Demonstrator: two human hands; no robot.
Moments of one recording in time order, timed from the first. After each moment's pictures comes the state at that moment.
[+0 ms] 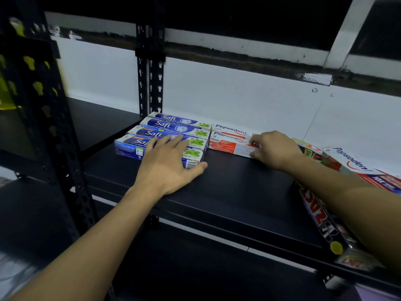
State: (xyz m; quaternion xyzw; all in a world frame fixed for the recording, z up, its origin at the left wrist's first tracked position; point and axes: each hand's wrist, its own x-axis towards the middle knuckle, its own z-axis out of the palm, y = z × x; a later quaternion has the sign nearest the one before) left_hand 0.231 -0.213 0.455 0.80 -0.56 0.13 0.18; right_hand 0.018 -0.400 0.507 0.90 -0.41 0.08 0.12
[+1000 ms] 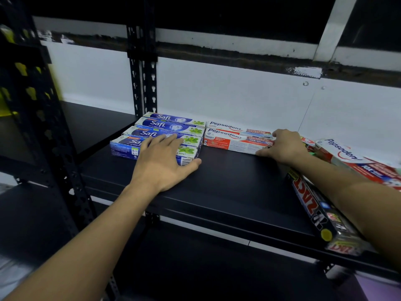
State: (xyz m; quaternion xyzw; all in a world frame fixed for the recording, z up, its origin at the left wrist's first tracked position) left_hand 0.231 -0.214 0.455 0.80 -0.56 0.13 0.17; right_hand -0.011 -0.395 0.507 0.81 -0.56 0.18 -0.06
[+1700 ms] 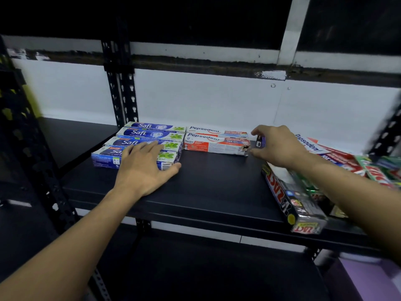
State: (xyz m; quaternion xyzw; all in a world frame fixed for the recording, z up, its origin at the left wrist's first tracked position) left_hand 0.229 -0.215 0.458 0.79 -0.56 0.15 0.17; right_hand -0.062 -0.358 0.529 0.85 -0.47 0.21 0.01
